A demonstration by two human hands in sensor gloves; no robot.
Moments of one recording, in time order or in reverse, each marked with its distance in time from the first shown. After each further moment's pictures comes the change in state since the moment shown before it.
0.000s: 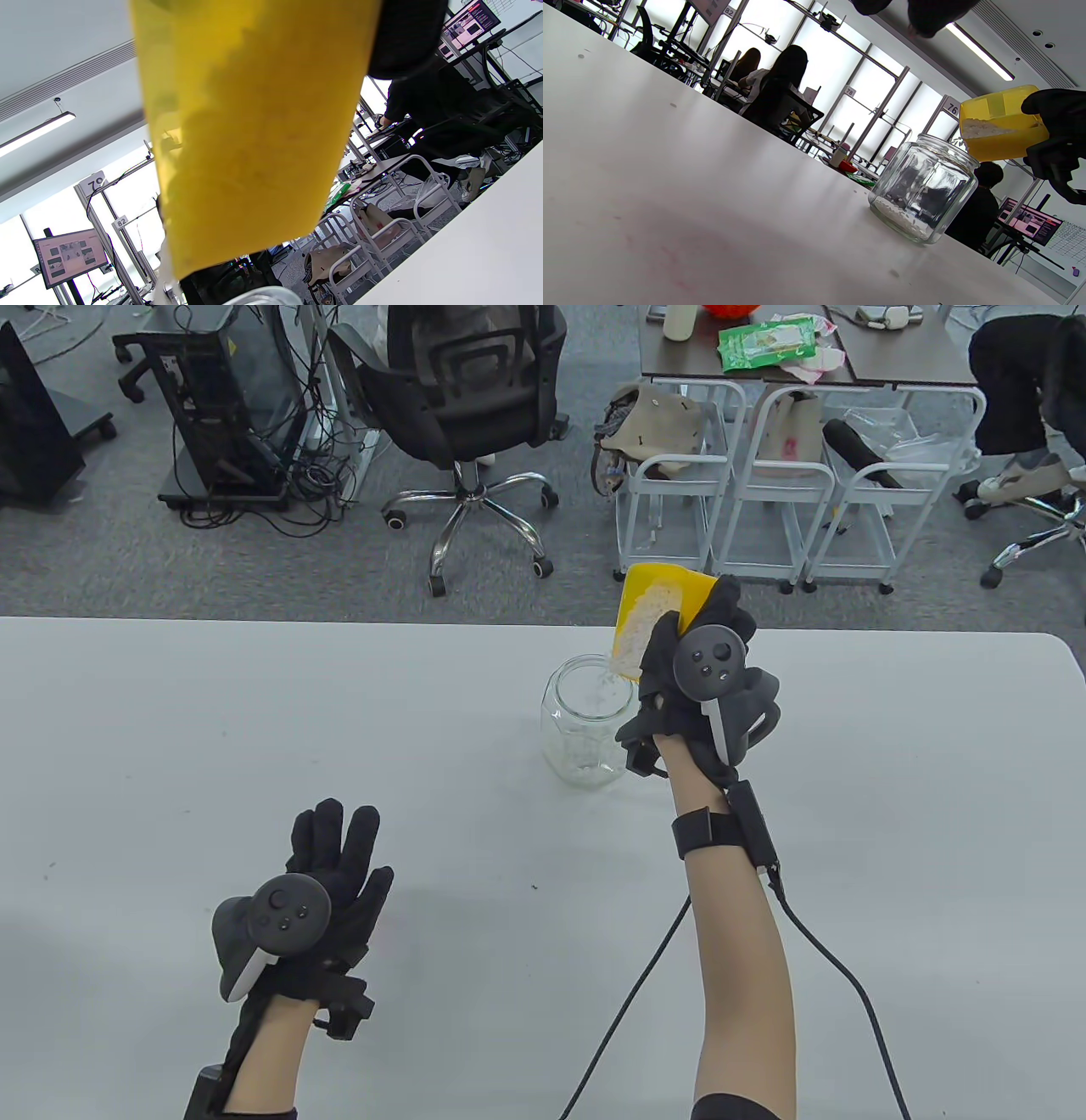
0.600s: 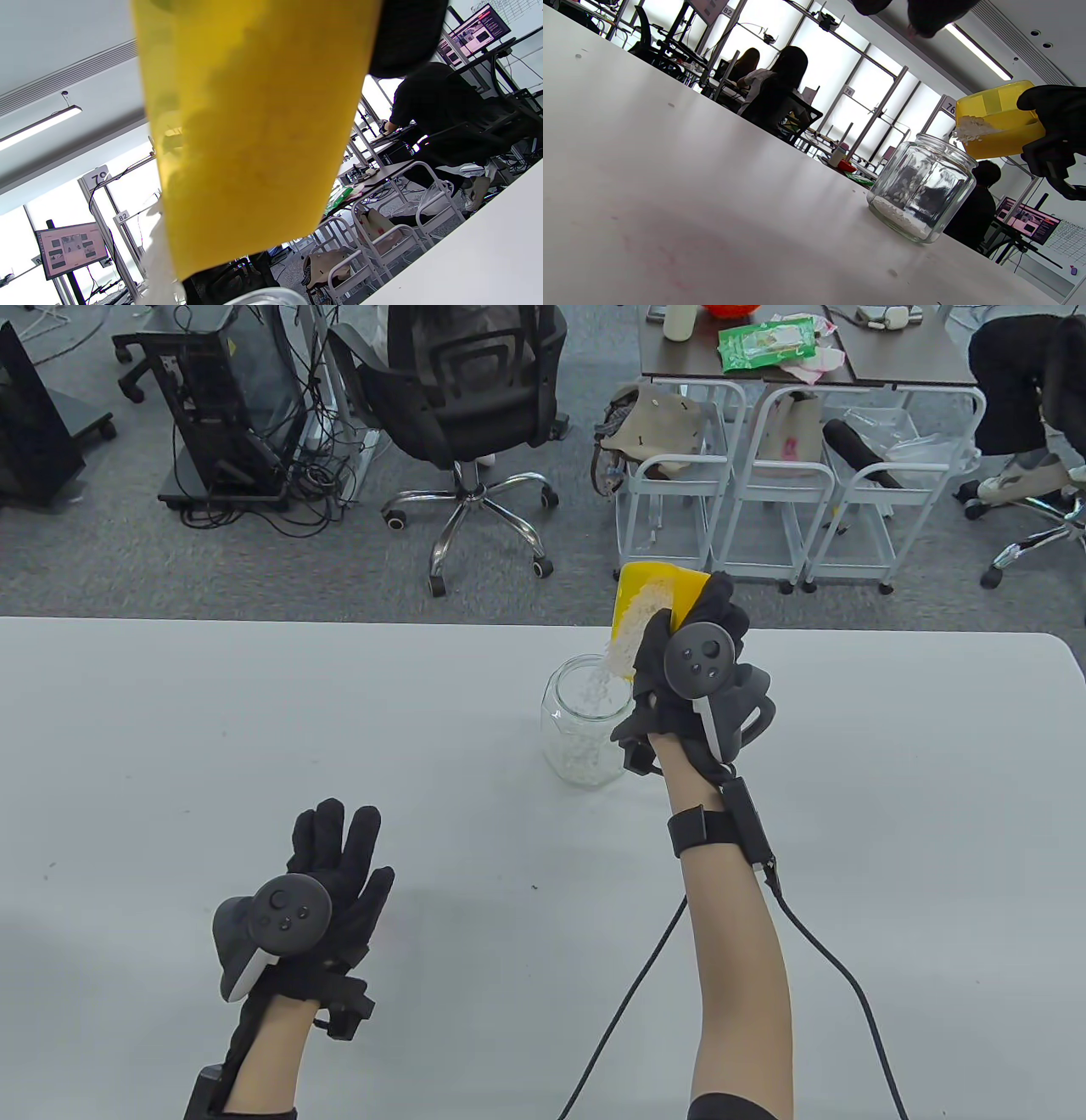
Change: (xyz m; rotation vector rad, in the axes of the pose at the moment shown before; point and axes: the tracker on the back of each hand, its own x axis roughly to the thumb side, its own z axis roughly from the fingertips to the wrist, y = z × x) left_hand 0.000 0.000 0.000 -0.001 -0.005 -0.001; right_hand 0.007 0.001 0.000 -0.004 -0.023 0.031
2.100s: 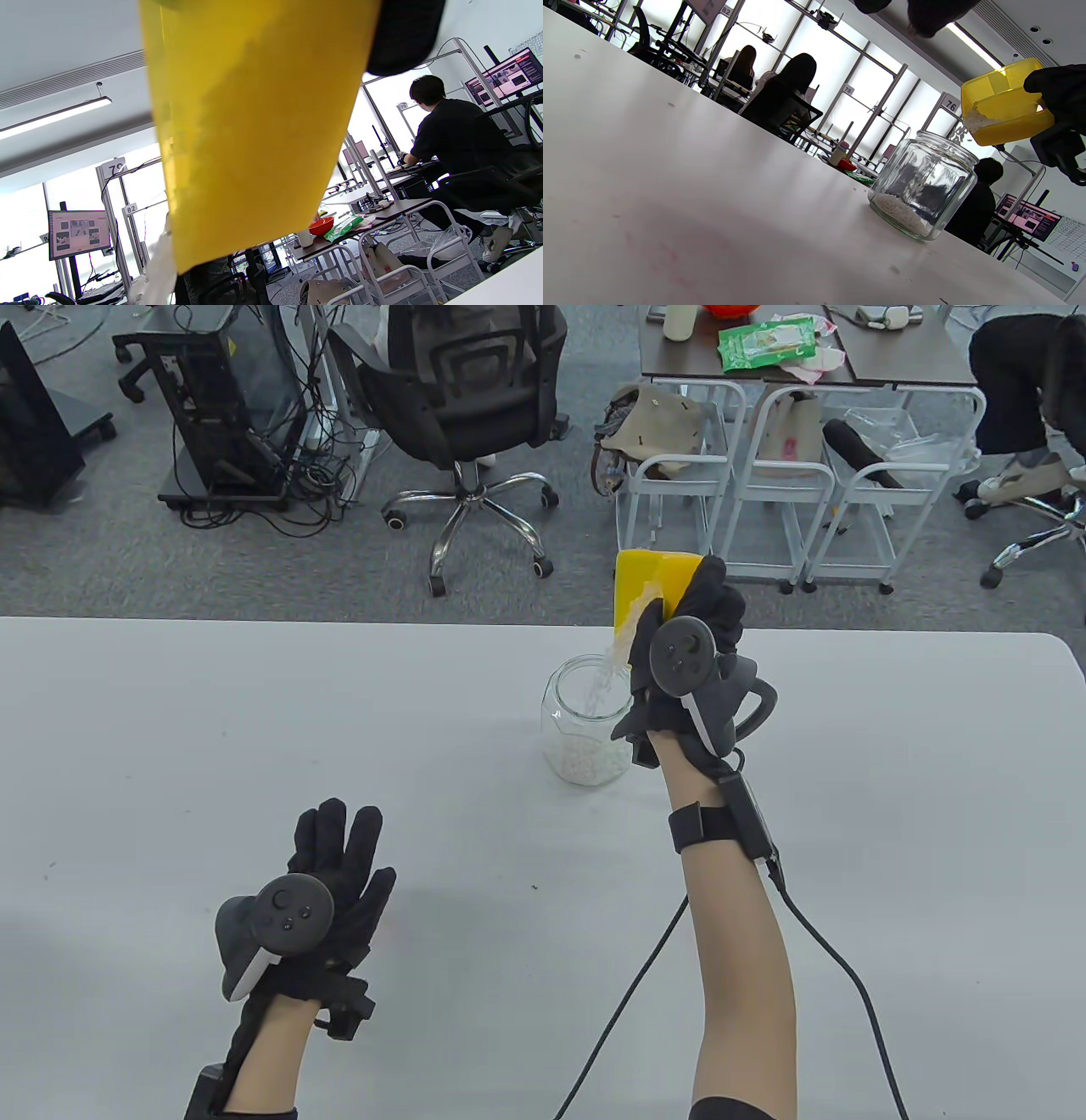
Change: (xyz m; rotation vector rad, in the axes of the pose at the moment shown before) left_hand 0.002 -0.001 -0.001 -0.005 -0.002 -0.011; right_hand 0.016 -0.004 -0.002 -0.059 -0.110 0.114
